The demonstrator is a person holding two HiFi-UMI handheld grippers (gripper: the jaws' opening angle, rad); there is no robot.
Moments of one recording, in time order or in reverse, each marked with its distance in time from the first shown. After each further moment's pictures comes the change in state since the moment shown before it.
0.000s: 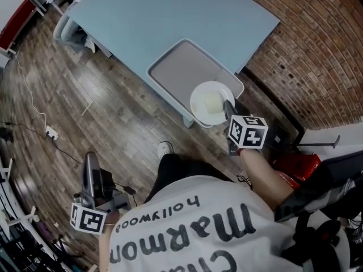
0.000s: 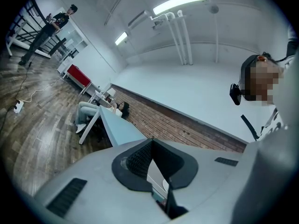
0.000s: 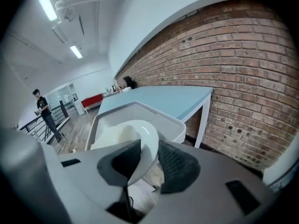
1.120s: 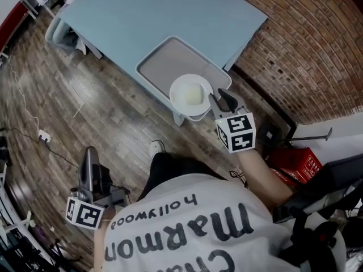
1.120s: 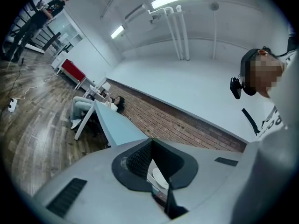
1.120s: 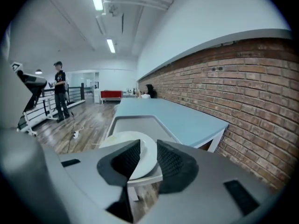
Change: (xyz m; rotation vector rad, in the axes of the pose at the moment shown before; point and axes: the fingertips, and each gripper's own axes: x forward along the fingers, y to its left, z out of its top) left arm 0.001 -0.013 -0.022 0.017 0.068 -0.054; right arm -0.036 0.047 0.036 -0.373 -0.140 0.093
